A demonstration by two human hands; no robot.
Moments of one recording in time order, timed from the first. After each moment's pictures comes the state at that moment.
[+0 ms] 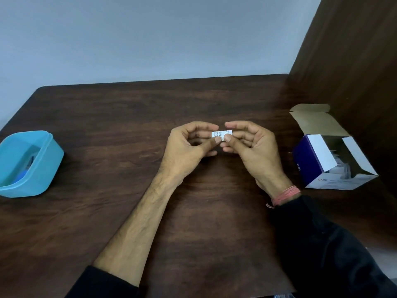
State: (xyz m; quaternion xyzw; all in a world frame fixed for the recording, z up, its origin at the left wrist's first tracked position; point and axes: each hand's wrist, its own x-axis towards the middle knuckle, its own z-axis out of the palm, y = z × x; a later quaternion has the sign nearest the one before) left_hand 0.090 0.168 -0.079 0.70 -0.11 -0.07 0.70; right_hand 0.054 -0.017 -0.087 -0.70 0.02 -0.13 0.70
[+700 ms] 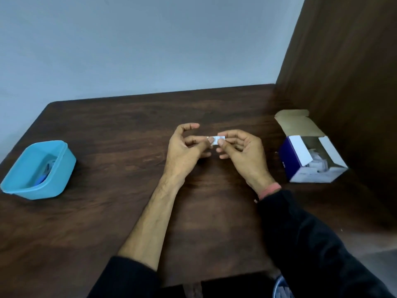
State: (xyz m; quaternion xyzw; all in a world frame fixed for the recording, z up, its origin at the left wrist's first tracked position) left_hand 0.081 0.159 -0.064 0.69 -0.03 -0.04 0.72; right_hand 0.048 -0.012 -0.081 -0.72 0.05 -0.14 0.67
